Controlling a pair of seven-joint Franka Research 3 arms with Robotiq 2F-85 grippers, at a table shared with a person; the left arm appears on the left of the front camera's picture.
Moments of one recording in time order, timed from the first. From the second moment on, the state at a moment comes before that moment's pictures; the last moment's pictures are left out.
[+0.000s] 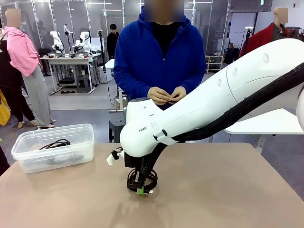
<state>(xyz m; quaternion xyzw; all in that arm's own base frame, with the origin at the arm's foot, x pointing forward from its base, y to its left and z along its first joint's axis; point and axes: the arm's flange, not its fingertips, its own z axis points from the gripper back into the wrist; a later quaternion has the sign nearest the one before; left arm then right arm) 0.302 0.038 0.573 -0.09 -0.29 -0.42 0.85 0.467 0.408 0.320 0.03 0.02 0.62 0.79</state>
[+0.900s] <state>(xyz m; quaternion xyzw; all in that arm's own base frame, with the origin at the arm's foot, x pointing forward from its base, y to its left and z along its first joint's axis) 0.302 0.038 0.573 -0.09 -0.29 -0.42 0.85 0.462 0.401 0.335 0.03 0.01 0.62 0.78</state>
